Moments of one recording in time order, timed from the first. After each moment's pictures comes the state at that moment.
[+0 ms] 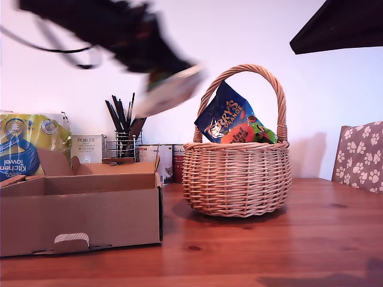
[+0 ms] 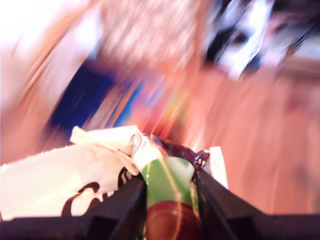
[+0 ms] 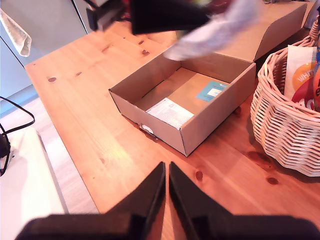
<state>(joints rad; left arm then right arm) -0.57 1.49 1.02 0.11 0.52 0.27 0.45 0.72 0.56 -0.32 -0.55 -0.08</state>
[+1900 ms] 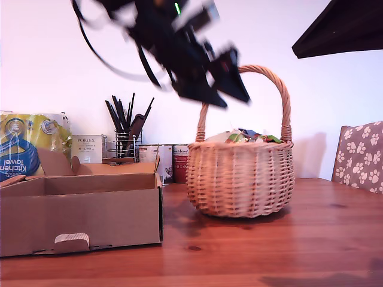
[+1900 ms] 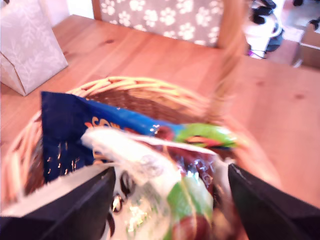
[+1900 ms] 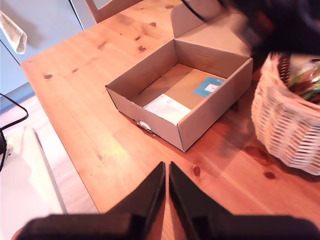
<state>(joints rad) -0.64 1.88 1.57 -0.31 0.37 0.21 0.45 0.72 0.56 -0.33 -0.53 -0.08</state>
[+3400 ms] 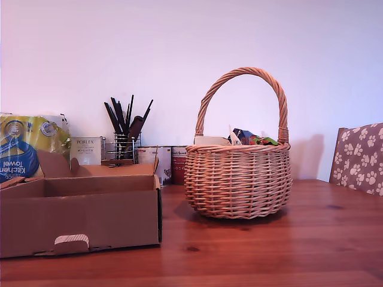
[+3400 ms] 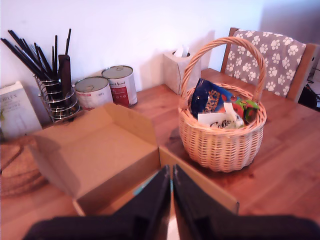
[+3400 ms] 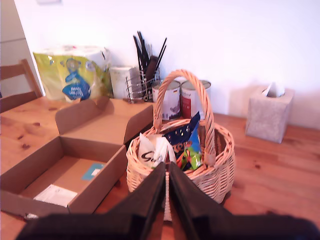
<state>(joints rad) -0.24 0.47 0.70 -0.57 0.28 0.04 0.22 0.32 0.52 -0.32 -0.28 -0.03</state>
